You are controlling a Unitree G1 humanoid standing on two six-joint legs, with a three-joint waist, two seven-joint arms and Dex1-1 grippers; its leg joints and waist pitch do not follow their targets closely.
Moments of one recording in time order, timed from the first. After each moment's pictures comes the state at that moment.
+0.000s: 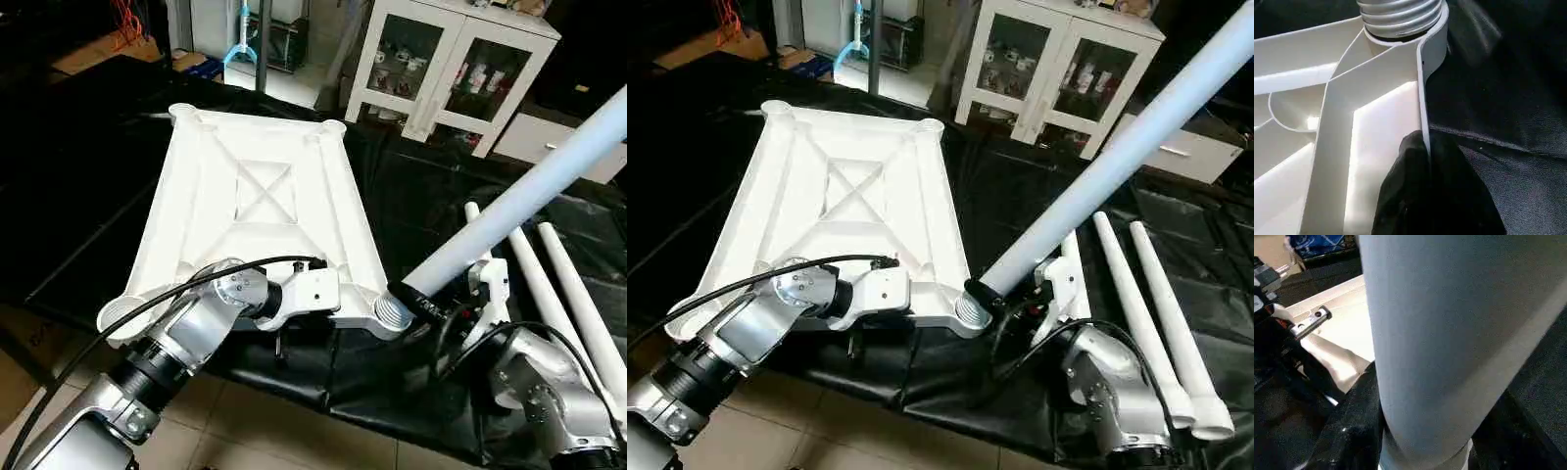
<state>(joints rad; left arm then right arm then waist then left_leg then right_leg) -0.56 0.40 -0.56 0.24 0.17 0.26 -1.06 -0.11 -0.35 -0.01 0.25 0.47 0.13 0.86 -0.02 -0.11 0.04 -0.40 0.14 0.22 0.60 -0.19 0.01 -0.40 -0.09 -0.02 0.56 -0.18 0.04</state>
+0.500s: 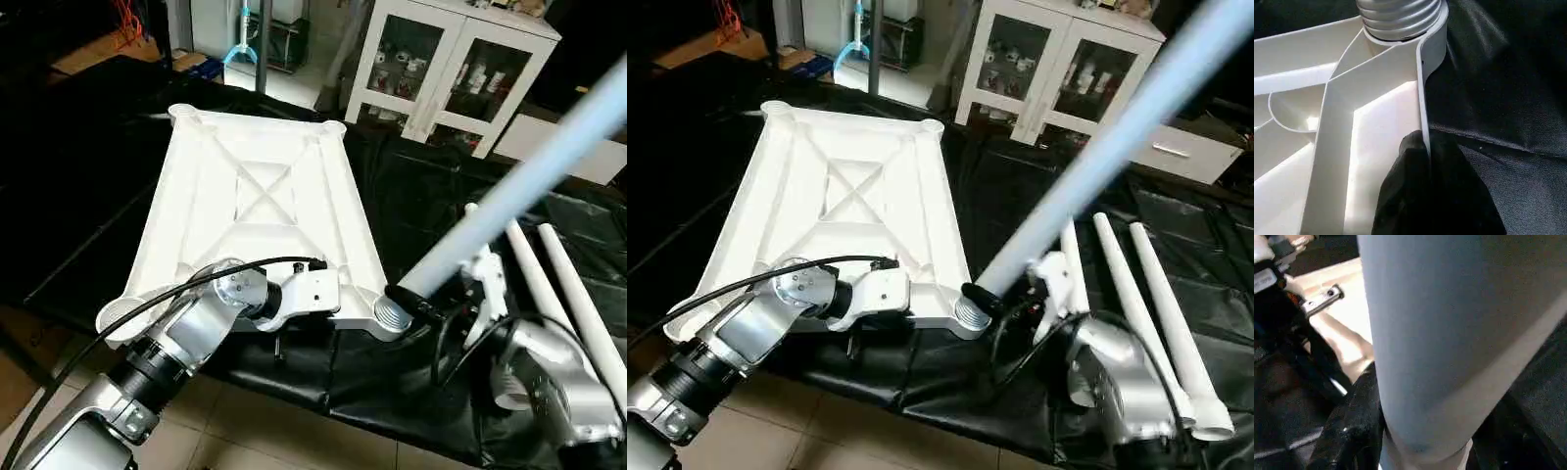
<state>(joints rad) -0.56 0.41 -0.56 0.24 0.17 0.26 -1.06 -0.17 -0.41 0.06 0.25 0.39 0.12 0.91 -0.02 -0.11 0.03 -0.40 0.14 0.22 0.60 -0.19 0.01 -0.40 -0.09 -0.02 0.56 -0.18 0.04</state>
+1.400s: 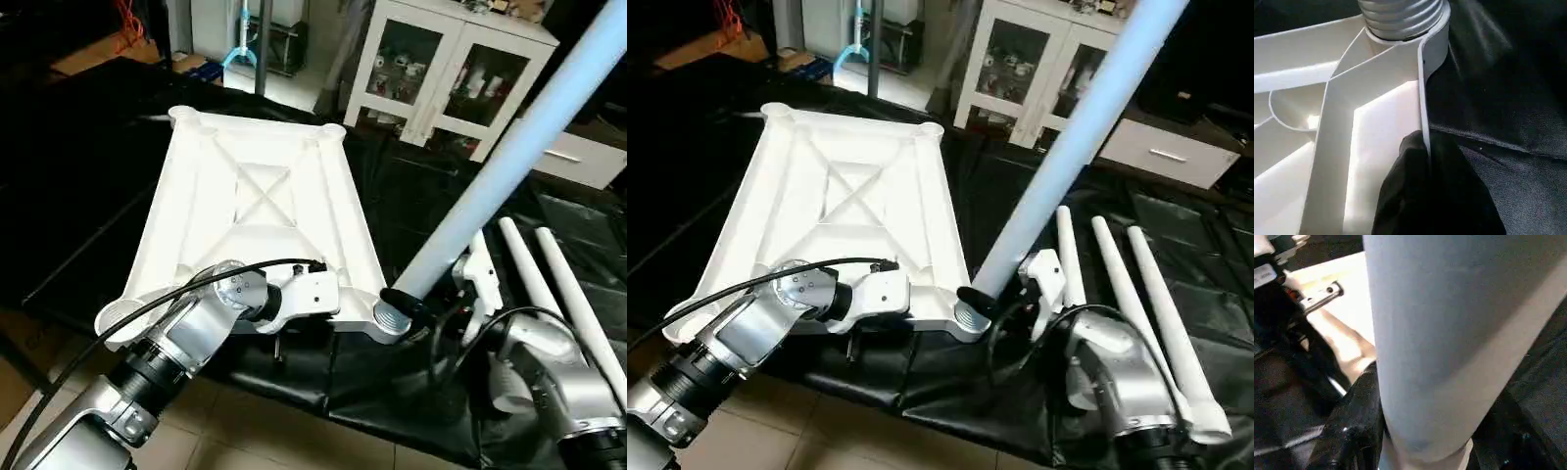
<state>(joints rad) -0.55 0.41 -0.56 0.23 0.17 0.30 -1.05 -0.17 -0.39 0.06 0.26 0.38 0.11 0.86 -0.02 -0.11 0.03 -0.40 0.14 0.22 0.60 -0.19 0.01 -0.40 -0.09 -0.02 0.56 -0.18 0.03</state>
